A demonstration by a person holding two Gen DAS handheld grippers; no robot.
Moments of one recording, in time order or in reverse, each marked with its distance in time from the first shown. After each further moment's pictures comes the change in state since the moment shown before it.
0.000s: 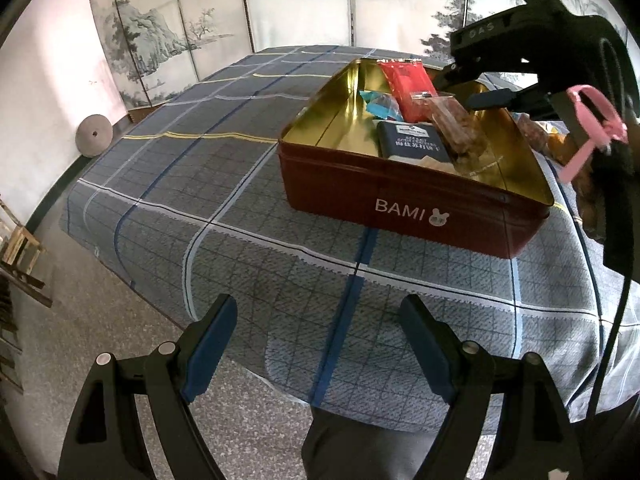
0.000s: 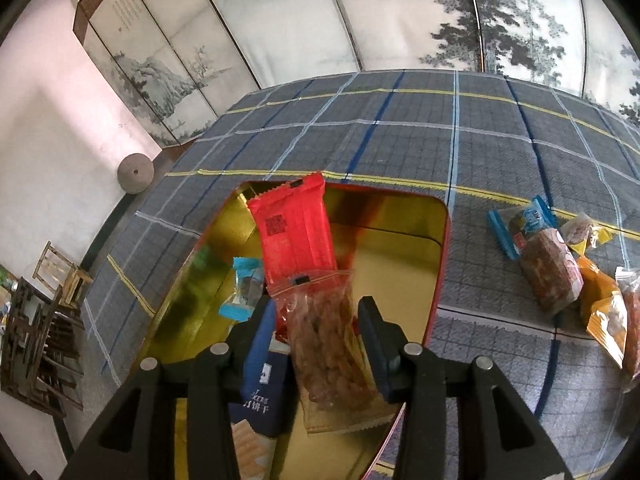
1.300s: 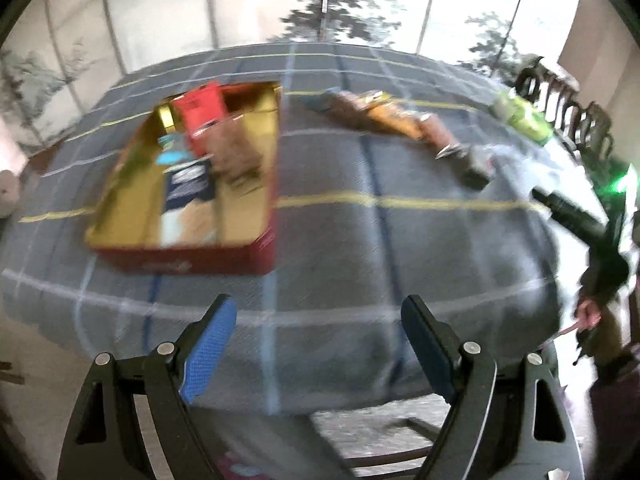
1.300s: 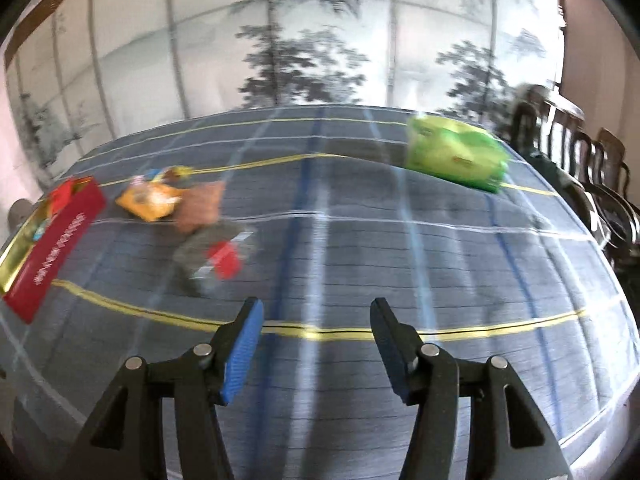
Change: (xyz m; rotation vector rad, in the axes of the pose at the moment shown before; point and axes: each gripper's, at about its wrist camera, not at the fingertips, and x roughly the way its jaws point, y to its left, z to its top) left arm -0.059 -0.136 0.049 0.252 0.131 -0.346; right arm -0.206 -0.264 -0.159 0.110 -0.231 -0.498
